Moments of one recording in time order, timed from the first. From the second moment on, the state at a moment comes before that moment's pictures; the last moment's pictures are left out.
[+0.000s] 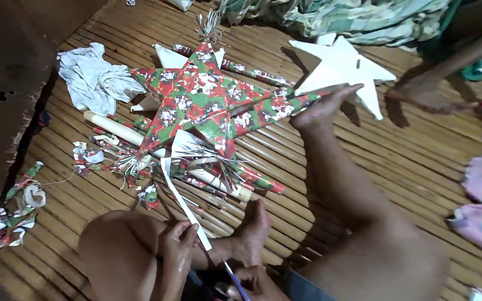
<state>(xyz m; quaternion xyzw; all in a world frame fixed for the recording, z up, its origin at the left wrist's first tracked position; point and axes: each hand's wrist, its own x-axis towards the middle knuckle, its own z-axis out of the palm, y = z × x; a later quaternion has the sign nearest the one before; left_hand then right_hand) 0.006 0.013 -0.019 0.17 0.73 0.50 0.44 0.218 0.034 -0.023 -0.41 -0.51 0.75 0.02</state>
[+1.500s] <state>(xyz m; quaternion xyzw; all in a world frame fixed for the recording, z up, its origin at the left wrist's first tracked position) 0.011 0.005 -0.020 0.17 0.71 0.46 0.51 0.204 0.042 -0.029 -0.44 -0.49 0.75 0.04</state>
